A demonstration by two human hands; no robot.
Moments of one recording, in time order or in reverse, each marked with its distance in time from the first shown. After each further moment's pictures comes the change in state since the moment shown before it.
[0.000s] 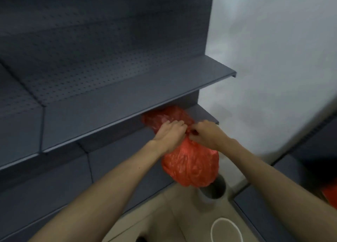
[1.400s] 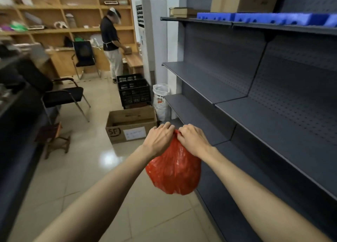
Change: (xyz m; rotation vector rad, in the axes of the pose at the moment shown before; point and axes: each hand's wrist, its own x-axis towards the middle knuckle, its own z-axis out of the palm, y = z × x) left_hand -1.021 -0.216 -0.151 0.328 0.095 -1.770; right_hand -0.134 -1.081 0.164 0.225 -0.080 -1.590
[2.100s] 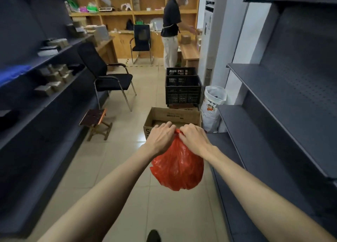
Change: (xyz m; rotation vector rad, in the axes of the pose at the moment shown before) left_hand 0.189 -0.333 0.112 -0.046 -0.061 -0.383; right_hand 0.404 -0.036 0.182 0.163 -0.128 -0.341
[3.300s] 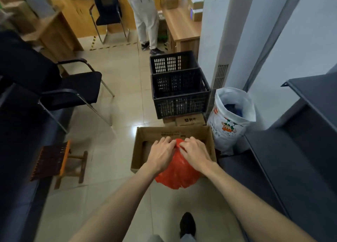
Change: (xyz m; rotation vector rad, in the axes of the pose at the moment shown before) left_hand 0.616 -0.333 0.244 -0.088 -0.281 0.024; right_hand 0.603 0.310 0.265 0.145 -0.190 0.212
